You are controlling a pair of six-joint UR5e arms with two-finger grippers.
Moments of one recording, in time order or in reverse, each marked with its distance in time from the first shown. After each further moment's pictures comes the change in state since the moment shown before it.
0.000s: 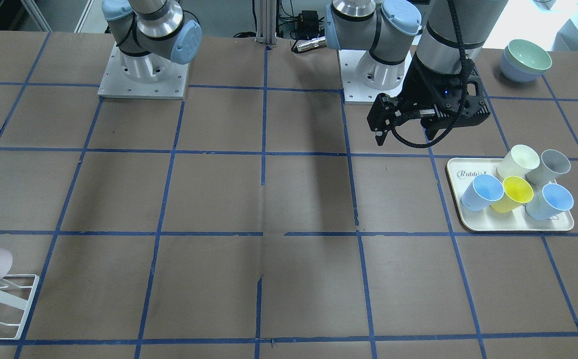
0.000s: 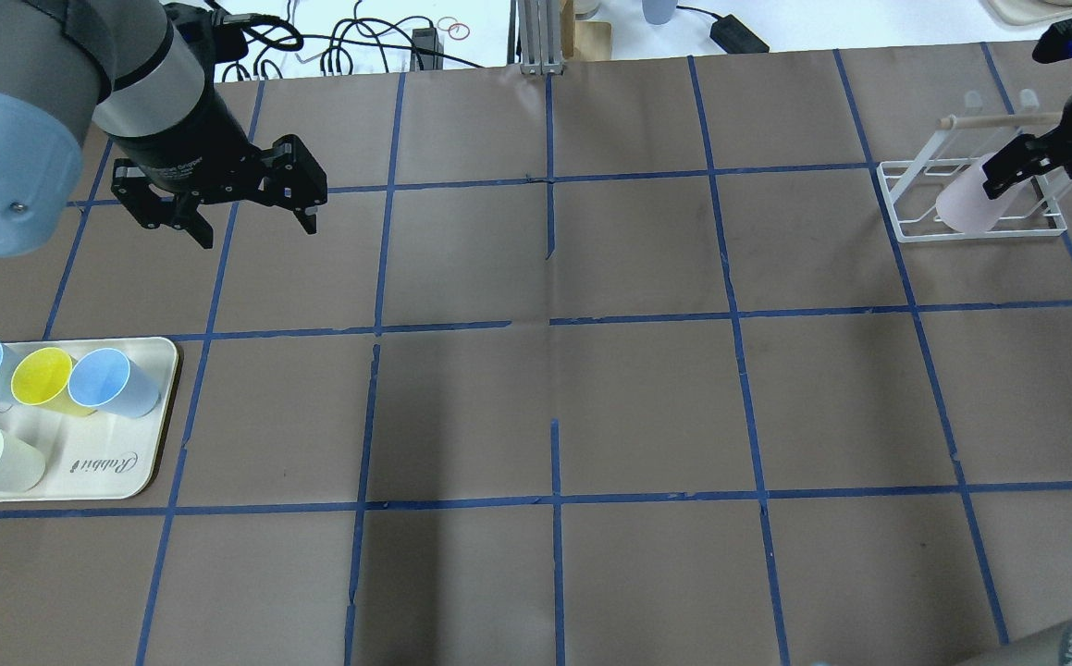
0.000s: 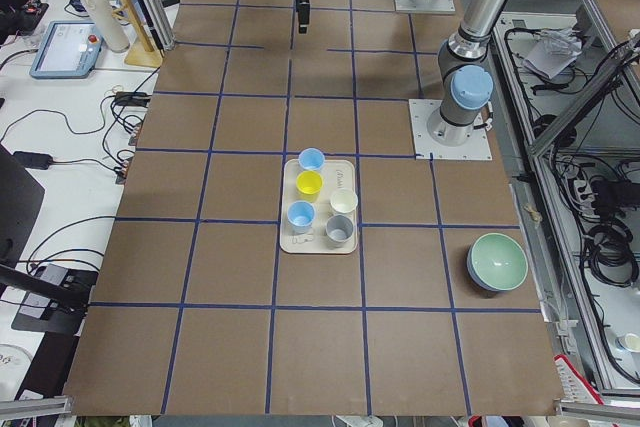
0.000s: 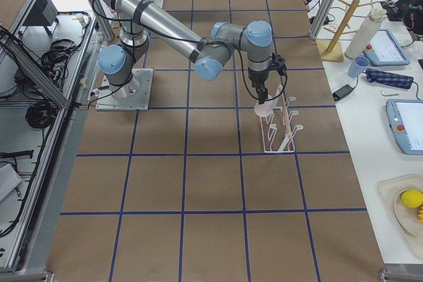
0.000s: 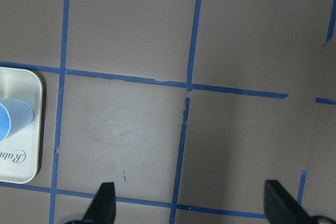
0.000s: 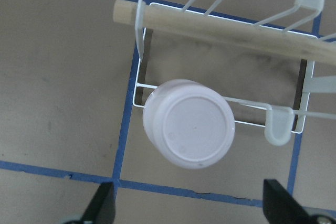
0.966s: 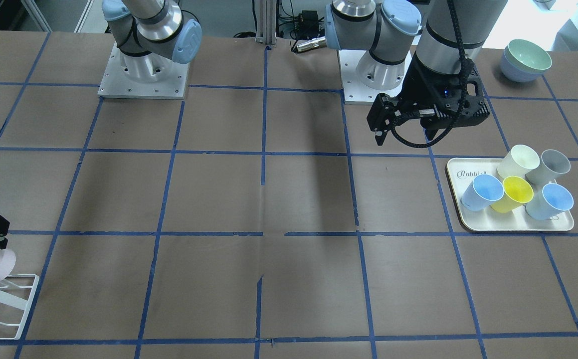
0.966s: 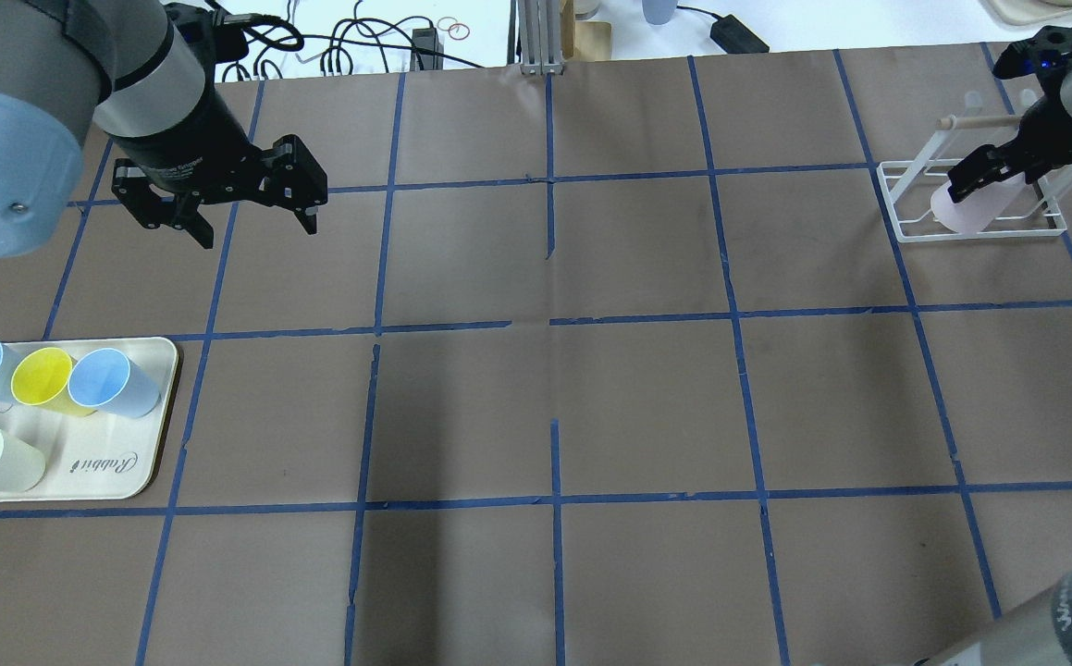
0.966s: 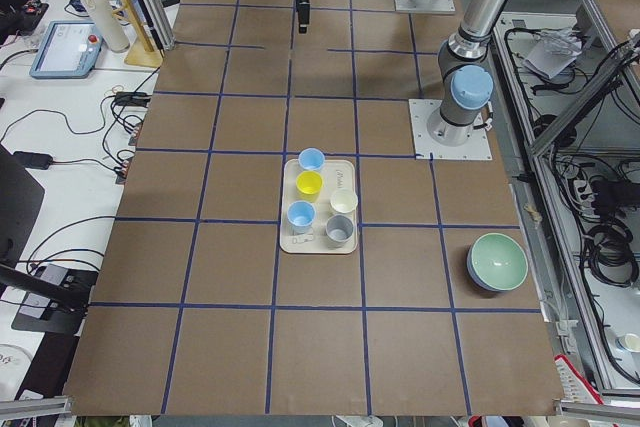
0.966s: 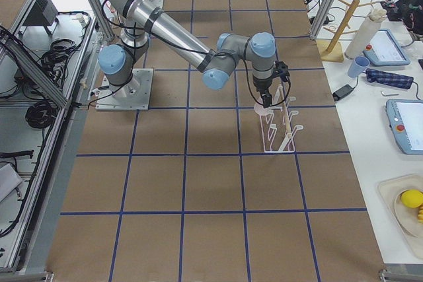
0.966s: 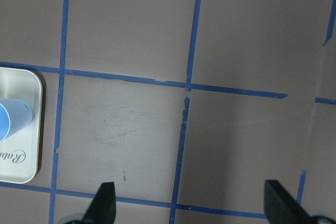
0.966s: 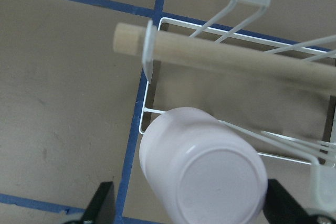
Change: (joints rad) left arm 0.000 0.000 0.000 0.000 0.000 0.000; right arm 0.011 0.076 -0.001 -0.078 0.042 -0.001
